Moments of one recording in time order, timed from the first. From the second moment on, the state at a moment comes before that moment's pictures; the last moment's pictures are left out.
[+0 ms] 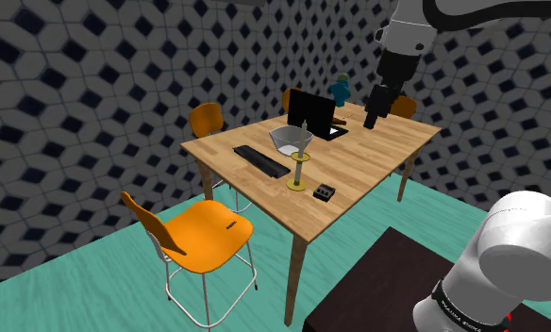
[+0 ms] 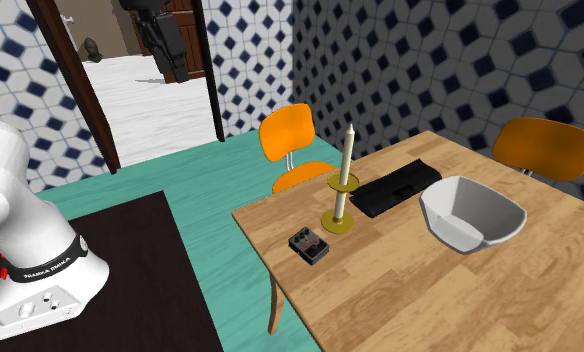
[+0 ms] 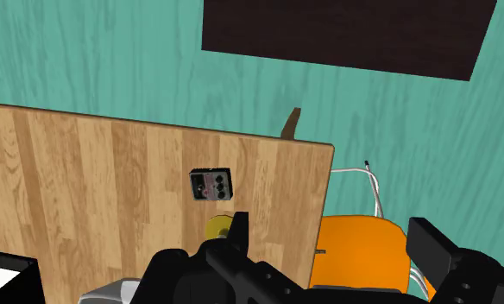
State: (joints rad) arm 0.00 -0.79 -0.03 -2.37 -0.07 1.68 -0.15
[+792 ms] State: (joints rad) arm -0.08 -0.47 -0.10 -2.37 0.00 1.94 0.02
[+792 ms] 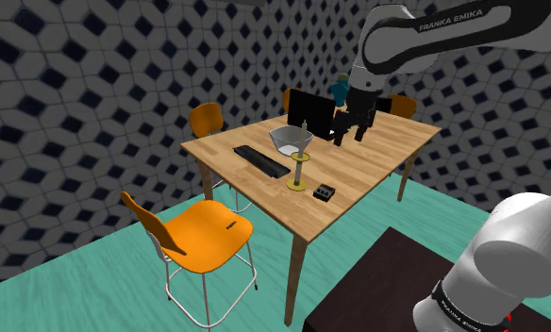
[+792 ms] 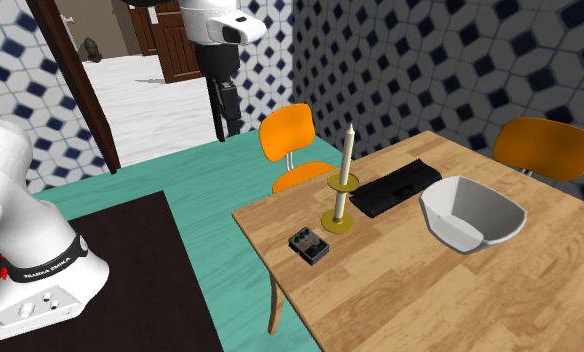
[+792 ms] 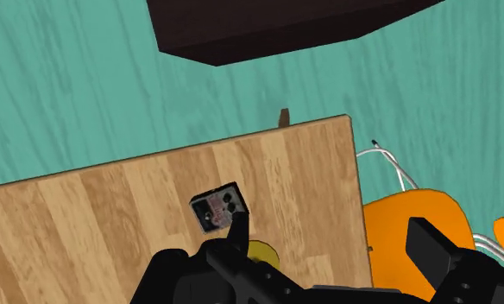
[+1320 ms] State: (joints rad) arm -0.12 -0.19 -0.16 -2.31 0.10 2.10 0.10
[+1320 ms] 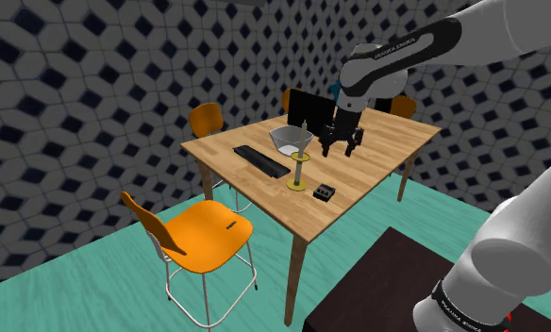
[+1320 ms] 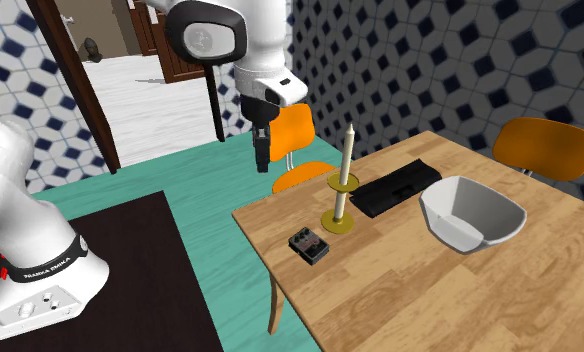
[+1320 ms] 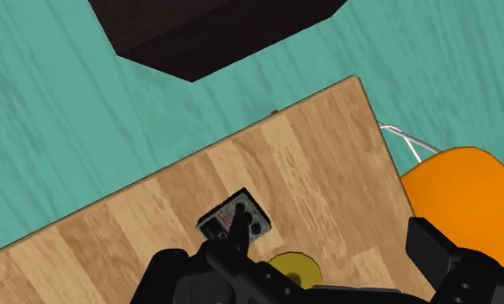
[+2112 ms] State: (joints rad) arm -0.19 0.26 -0.22 -2.14 0.38 2.26 0.14
